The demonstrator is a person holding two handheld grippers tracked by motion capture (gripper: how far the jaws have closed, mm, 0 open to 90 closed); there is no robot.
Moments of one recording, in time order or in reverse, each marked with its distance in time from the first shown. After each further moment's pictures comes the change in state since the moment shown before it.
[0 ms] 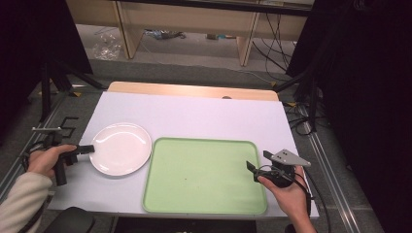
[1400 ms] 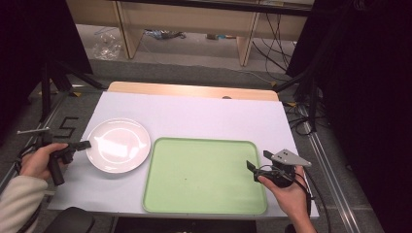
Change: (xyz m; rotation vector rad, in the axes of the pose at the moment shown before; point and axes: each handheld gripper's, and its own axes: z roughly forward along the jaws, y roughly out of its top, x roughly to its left) left arm 0.004 -0.003 -0.016 -0.111 -0.186 -0.111; right arm 0.000 0.000 0.000 -0.014 -0.001 0.005
